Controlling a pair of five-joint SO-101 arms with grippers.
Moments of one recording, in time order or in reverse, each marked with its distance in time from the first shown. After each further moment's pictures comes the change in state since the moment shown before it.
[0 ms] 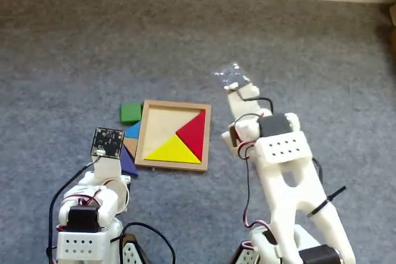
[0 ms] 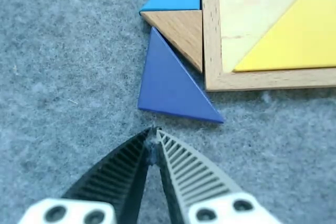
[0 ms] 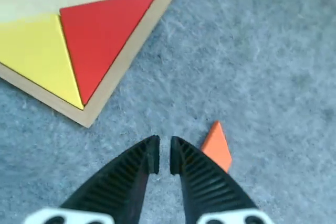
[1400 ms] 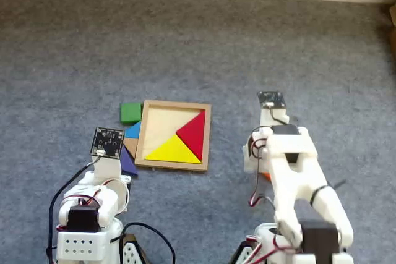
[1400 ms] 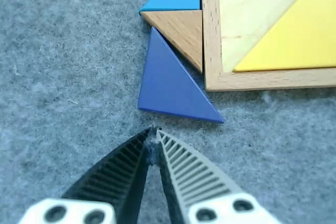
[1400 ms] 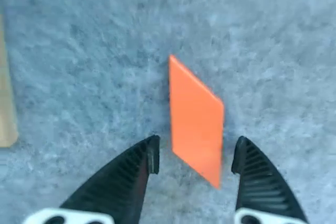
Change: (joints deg) left arm 0.0 0.0 0.0 0.0 0.0; right arm 10.3 13.1 13.5 -11.1 -16.6
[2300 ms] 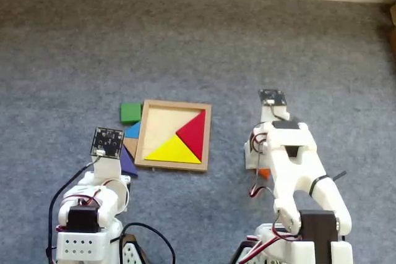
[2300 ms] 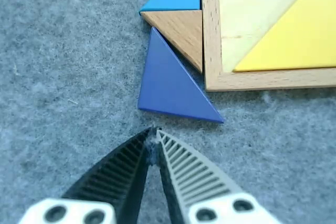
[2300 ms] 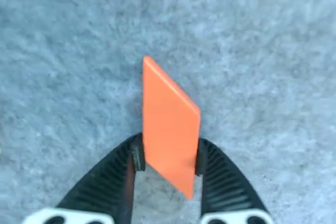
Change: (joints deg) left arm 0.0 0.0 0.0 0.0 0.0; right arm 0.4 4.4 -3.3 -1.8 3.0
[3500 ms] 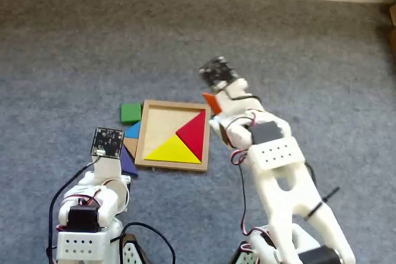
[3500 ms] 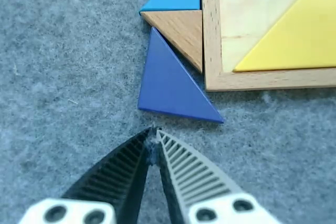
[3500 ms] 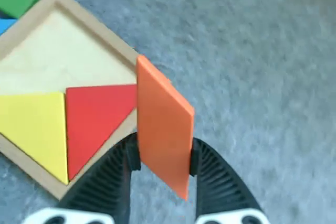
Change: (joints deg) left arm 0.0 0.0 0.0 0.0 0.0; right arm -17.1 -17.4 -4.9 -12.2 20.5
